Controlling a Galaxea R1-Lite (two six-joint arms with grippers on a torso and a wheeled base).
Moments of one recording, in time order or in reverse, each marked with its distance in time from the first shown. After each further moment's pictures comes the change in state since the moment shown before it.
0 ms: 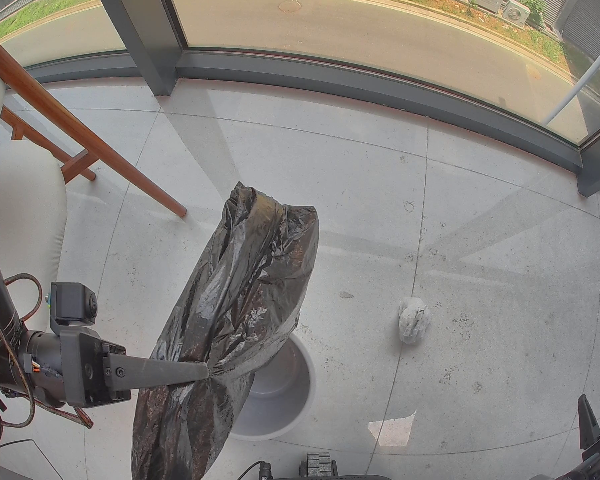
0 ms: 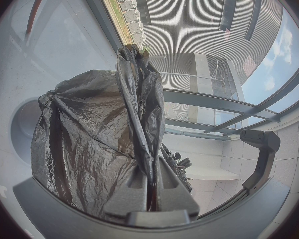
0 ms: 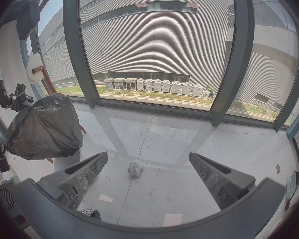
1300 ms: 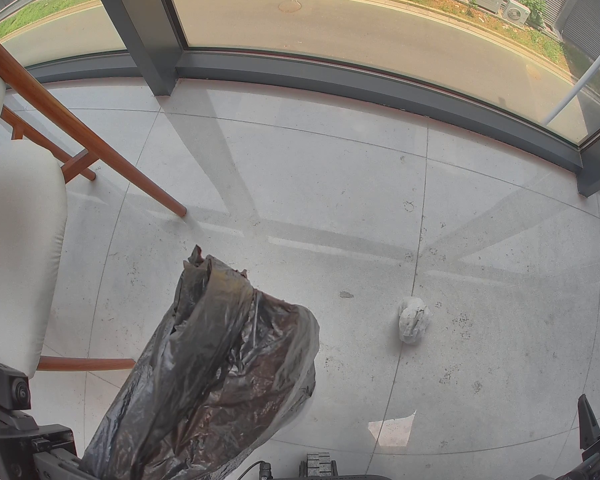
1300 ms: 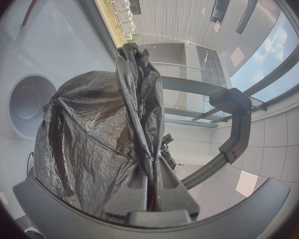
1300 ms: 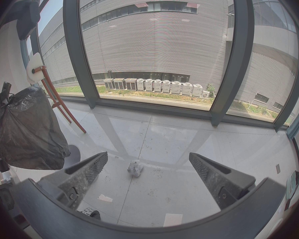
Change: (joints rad) left arm -0.006 -0.407 0.097 0.316 -0.126 0.007; right arm 0.000 0.000 0.000 0.000 0.000 0.000
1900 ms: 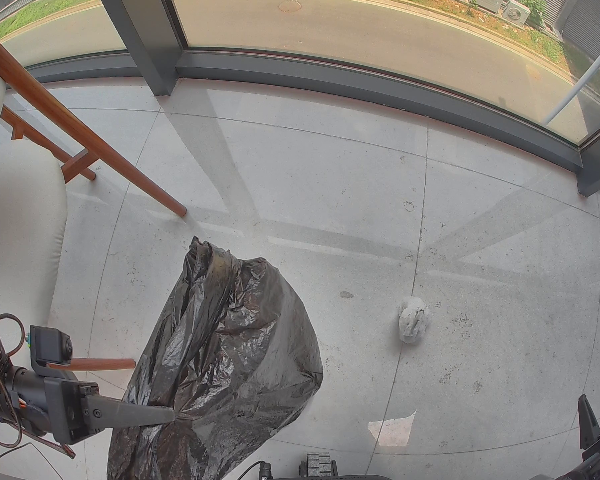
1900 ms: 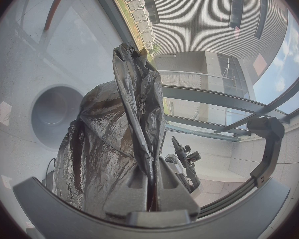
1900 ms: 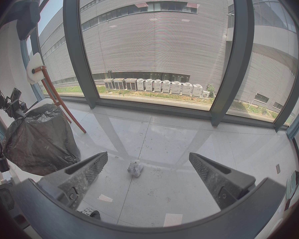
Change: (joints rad) left arm 0.144 0.287 -0.020 -0.042 0.083 0.163; right arm 0.000 0.000 0.000 0.000 0.000 0.000
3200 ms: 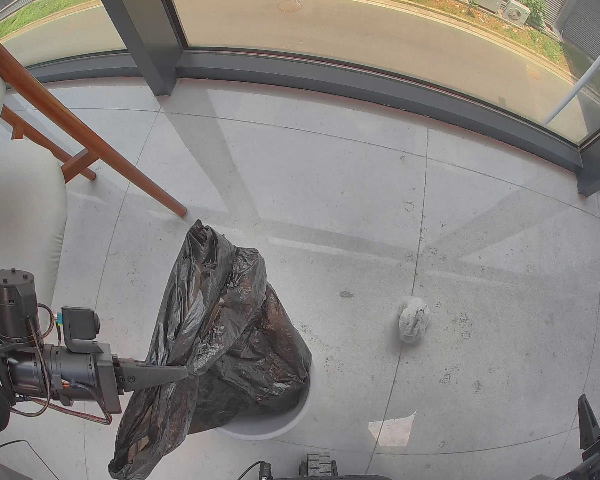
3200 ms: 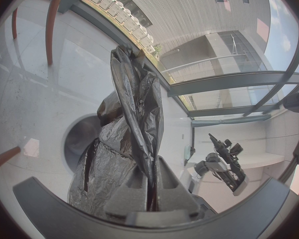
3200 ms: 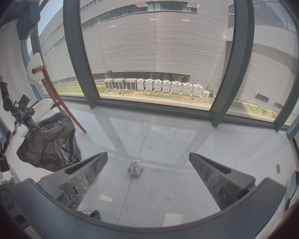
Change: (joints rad) left arm 0.039 0.237 -0.060 -0.030 0.222 0.409; right arm 0.000 0.000 0.000 0.001 0.001 0.000
